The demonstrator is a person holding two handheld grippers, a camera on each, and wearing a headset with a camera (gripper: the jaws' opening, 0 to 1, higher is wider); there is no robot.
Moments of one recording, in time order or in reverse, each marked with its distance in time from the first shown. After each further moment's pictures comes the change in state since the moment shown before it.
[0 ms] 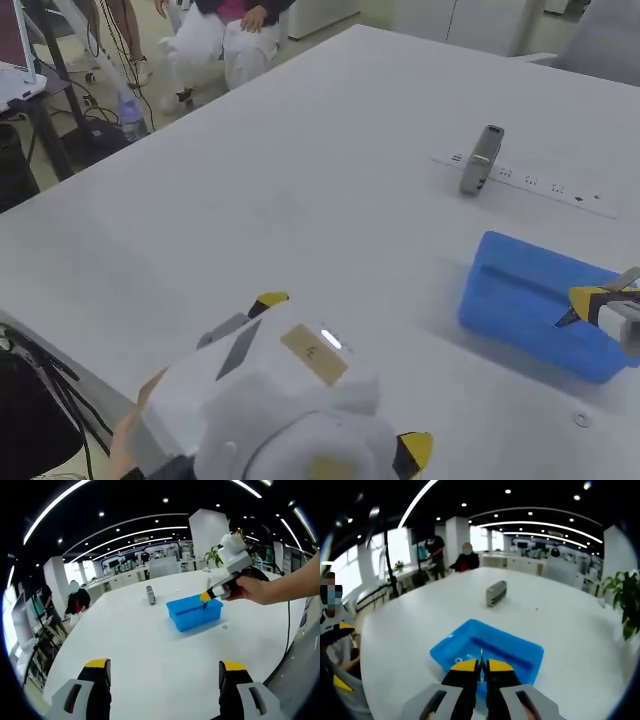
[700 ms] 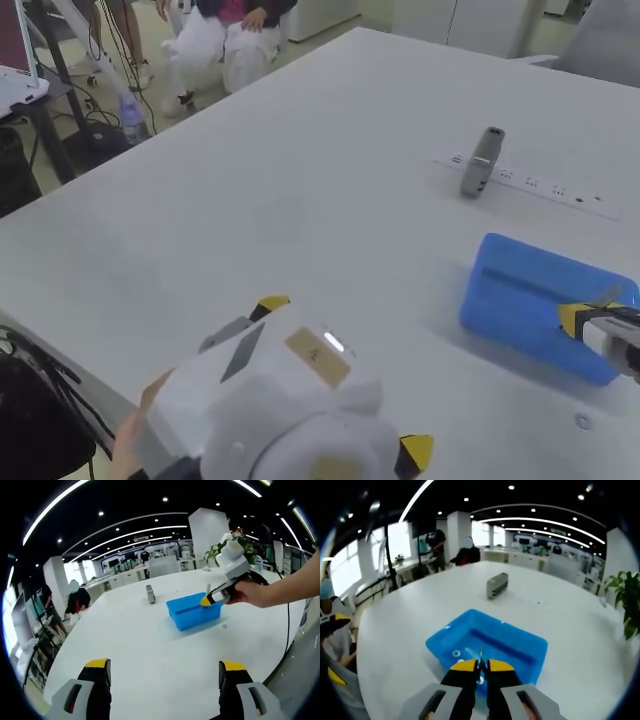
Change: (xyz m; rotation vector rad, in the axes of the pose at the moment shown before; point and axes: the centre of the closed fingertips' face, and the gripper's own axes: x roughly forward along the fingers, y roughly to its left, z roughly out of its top) left arm 0.000 -0.001 -0.001 0.004 0.007 -0.001; right arm 0.007 -0.006 -0.013 -0.021 0.038 -0.001
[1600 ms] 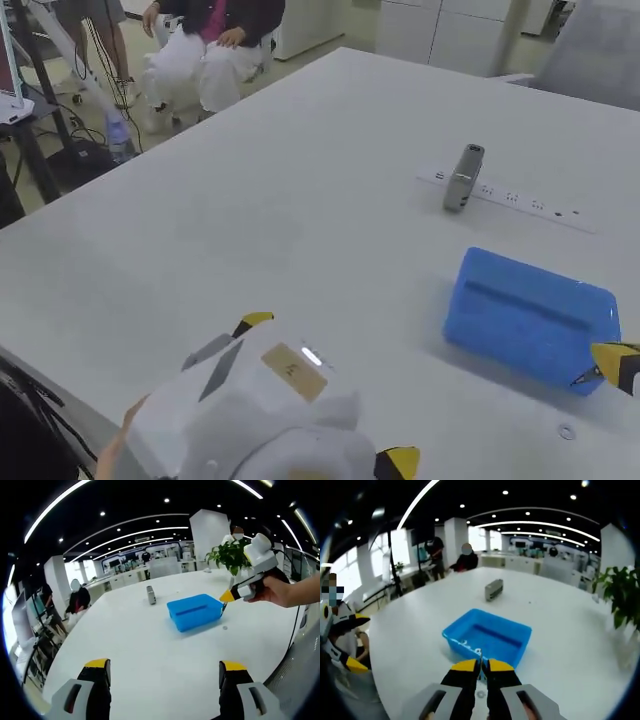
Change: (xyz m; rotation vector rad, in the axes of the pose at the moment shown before) left arm 0.000 0.000 0.002 -0.010 -0.010 0.001; right arm -0.068 0.010 -0.020 0.038 -0.034 -0.009
